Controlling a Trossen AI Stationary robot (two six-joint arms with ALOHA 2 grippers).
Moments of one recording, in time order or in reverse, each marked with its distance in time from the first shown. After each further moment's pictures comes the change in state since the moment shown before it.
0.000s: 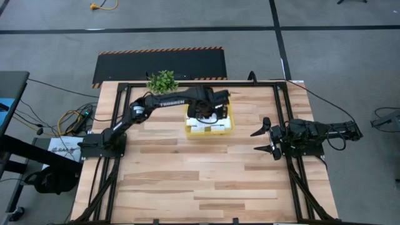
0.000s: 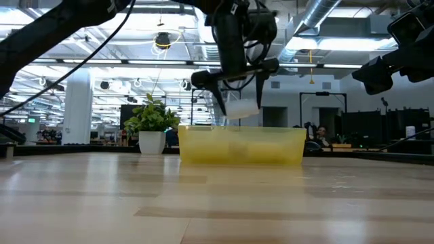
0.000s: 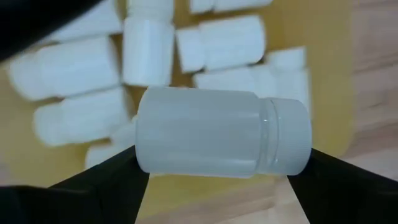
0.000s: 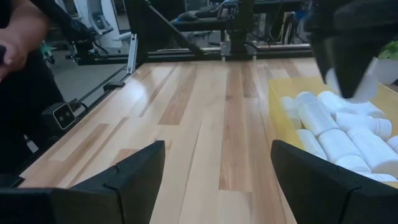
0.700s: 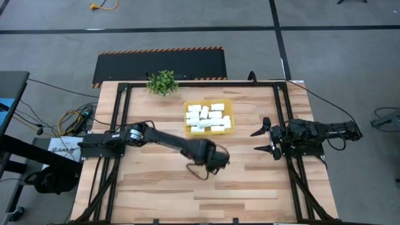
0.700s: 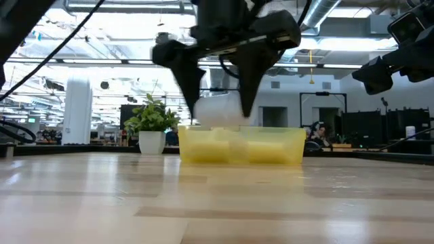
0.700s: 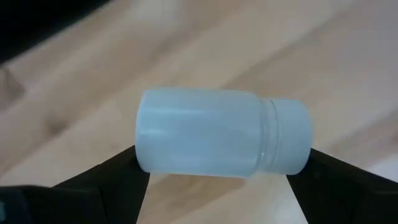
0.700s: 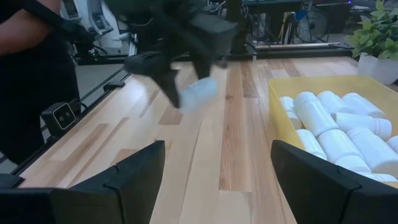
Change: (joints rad) left arm -0.450 0.000 -0.143 -0.073 -0.045 -0.017; right arm 0.000 0.000 0.000 0.000 0.000 0.000
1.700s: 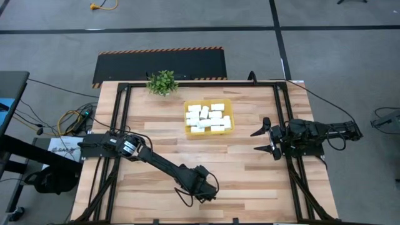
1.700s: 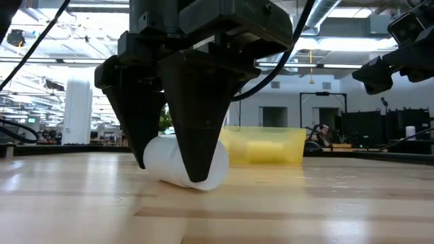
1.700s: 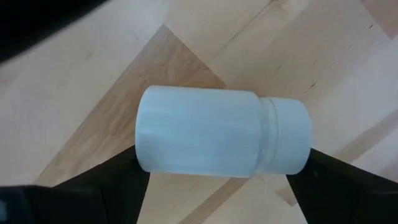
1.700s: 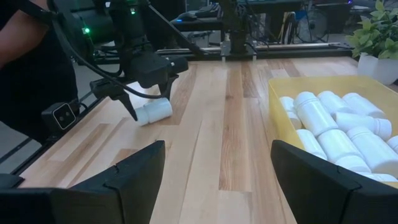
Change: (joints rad) left arm -0.215 0.001 -0.209 0.221 0.001 0.017; right arm 0.000 0.000 0.000 0.000 0.000 0.000
